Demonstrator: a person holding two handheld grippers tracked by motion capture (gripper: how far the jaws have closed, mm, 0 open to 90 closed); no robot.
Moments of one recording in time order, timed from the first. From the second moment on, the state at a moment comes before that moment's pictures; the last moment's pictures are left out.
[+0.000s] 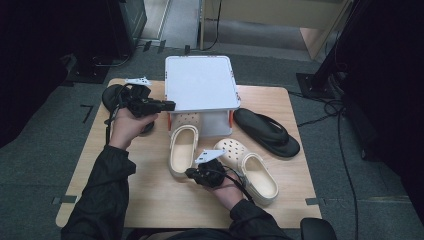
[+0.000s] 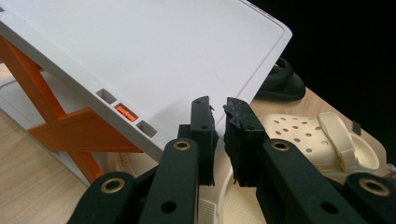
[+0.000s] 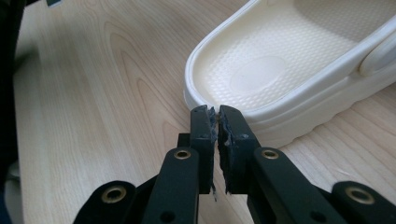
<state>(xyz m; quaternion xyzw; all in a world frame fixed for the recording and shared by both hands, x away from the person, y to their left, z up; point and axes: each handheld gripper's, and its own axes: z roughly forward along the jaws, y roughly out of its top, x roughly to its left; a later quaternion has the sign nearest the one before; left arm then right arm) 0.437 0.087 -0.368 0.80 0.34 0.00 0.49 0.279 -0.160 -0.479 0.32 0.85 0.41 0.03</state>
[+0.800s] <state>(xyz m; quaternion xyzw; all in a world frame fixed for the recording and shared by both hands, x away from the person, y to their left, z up) 0.437 0.087 -0.368 0.80 0.34 0.00 0.50 0.293 -0.140 -0.482 0.30 0.87 0.38 0.08</state>
